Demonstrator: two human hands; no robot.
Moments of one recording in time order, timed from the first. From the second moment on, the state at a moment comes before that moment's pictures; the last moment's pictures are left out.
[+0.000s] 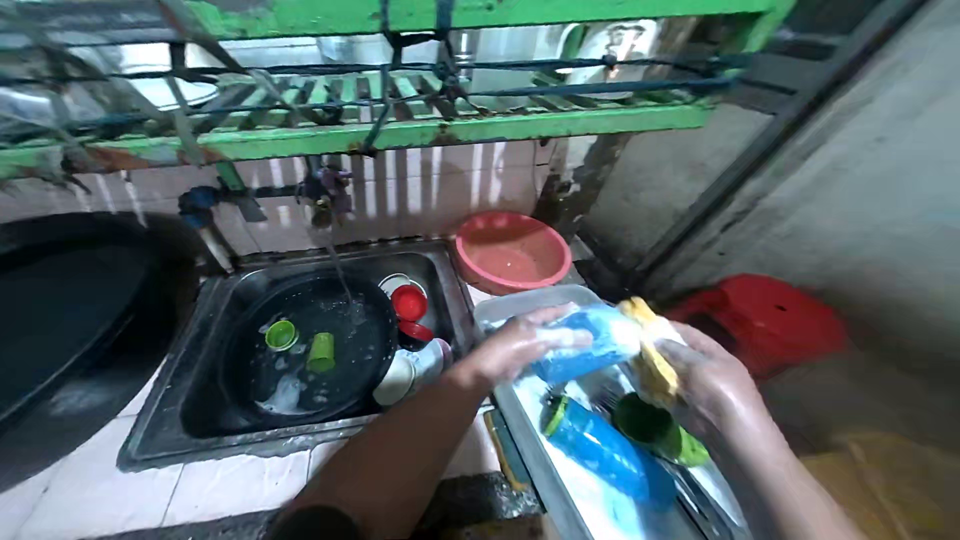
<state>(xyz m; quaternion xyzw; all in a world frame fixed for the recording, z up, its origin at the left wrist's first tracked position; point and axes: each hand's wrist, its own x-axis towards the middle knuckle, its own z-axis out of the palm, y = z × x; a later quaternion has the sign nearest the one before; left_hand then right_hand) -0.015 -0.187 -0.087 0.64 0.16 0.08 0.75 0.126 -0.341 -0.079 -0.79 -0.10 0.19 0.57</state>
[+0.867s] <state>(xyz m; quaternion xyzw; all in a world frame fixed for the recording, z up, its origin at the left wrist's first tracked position) 0.053 -0.227 -0.102 0.42 0.21 0.15 0.87 0.067 -0.322 -0.090 -0.82 -0.35 -0.04 0.46</state>
